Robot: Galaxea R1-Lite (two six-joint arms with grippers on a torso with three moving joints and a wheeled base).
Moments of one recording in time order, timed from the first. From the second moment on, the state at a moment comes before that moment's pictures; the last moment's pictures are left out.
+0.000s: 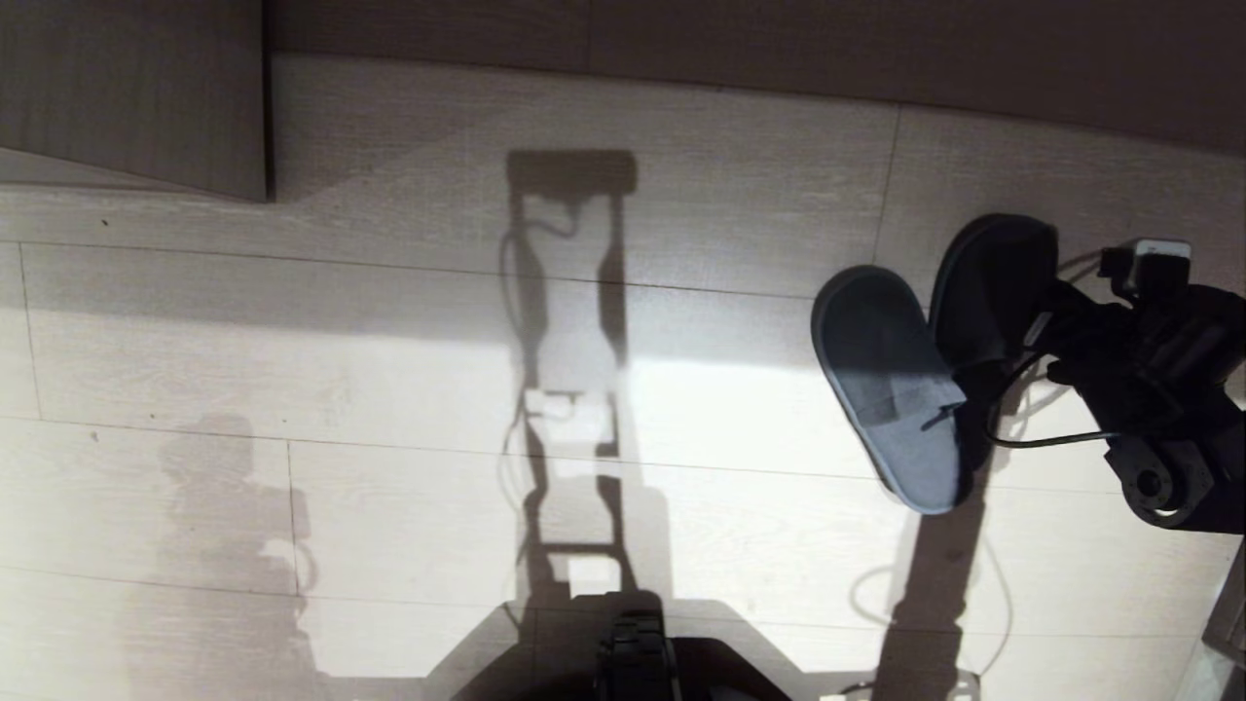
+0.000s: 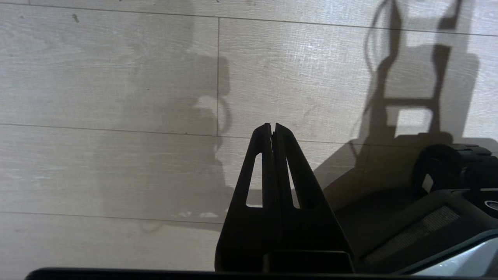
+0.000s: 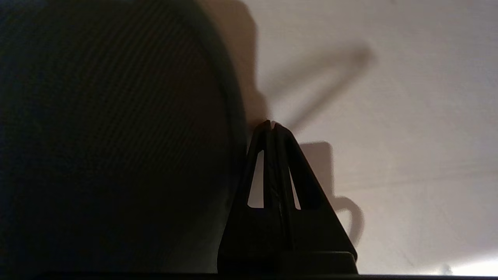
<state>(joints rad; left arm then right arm) 0.00 0.00 0.00 0.00 0.00 0.00 -0.13 2.07 -0.91 -1.32 -0.09 -0.03</state>
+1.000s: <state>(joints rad) 0.00 0.00 0.00 0.00 0.00 0.00 -0.09 1.76 -0.81 -1.27 -0.07 -0.12</state>
